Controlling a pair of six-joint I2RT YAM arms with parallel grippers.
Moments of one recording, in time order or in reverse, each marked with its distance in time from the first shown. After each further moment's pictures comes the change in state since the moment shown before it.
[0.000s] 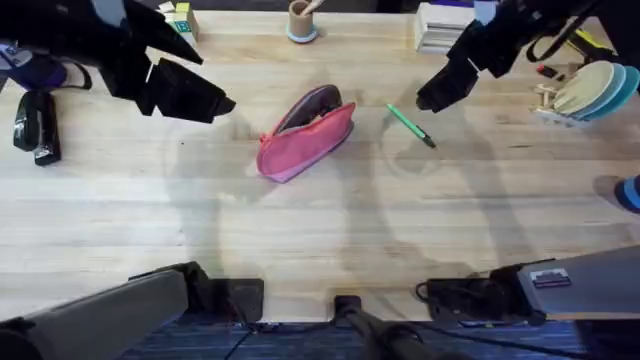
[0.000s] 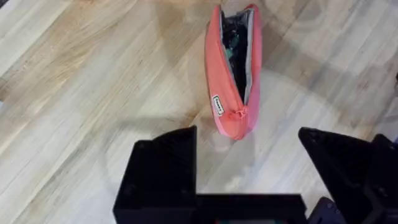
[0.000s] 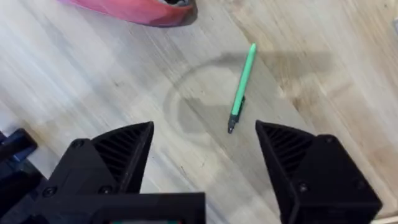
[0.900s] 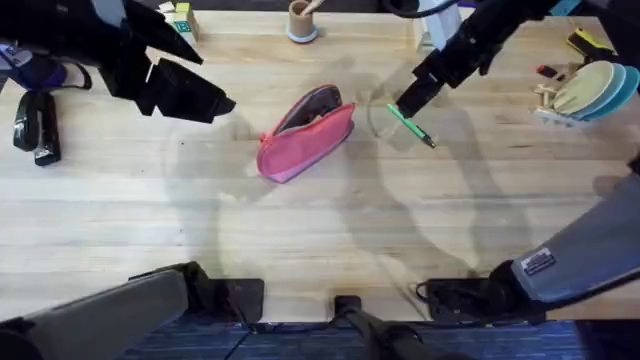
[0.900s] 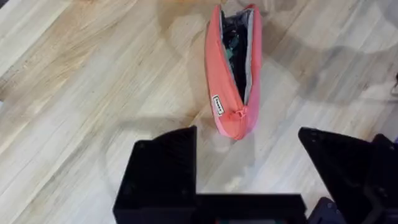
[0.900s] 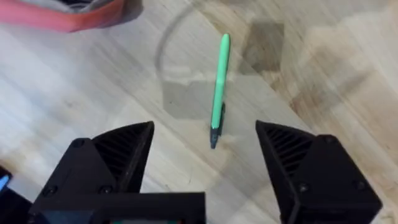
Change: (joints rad) left arm 0.000 0.000 0.000 0.000 0.000 0.000; right arm -0.001 0.257 -0.001 0.109 0.116 0.115
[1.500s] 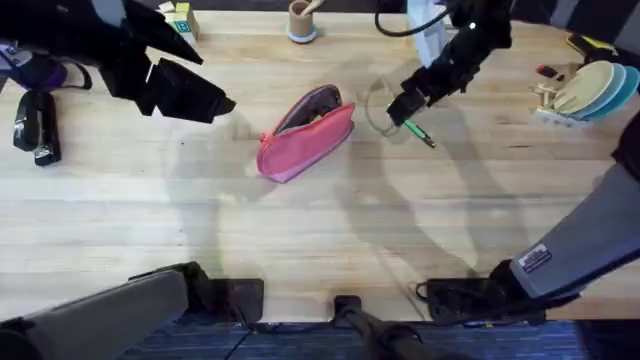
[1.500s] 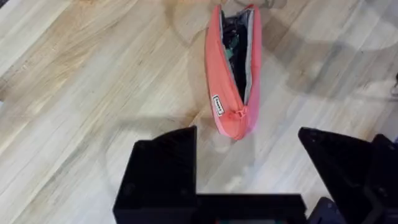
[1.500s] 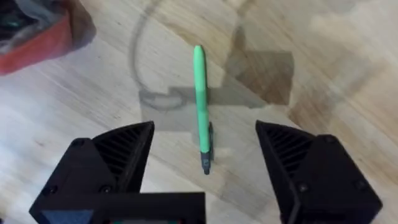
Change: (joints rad) left arm 0.000 0.000 0.000 0.000 0.000 0.000; right arm 0.000 0.060 -0.111 0.177 0.051 0.135
